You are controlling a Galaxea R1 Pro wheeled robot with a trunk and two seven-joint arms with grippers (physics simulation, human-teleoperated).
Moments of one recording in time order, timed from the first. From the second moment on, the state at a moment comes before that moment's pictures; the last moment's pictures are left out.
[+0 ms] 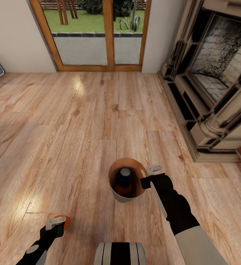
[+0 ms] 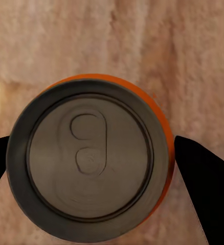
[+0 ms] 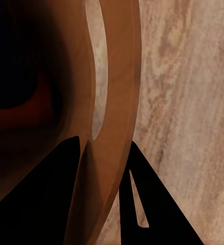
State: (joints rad) left arm -0.37 0.15 0.04 -0.55 0.18 -0.14 -0.06; right arm -0.63 0.09 0.21 -1.24 0.08 1.01 -0.06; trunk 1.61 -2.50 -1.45
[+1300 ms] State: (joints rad) left arm -0.37 0.15 0.04 -0.55 0.18 -0.13 -0.06; right arm -0.63 0.09 0.21 -1.24 0.08 1.01 -0.06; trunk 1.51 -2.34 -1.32
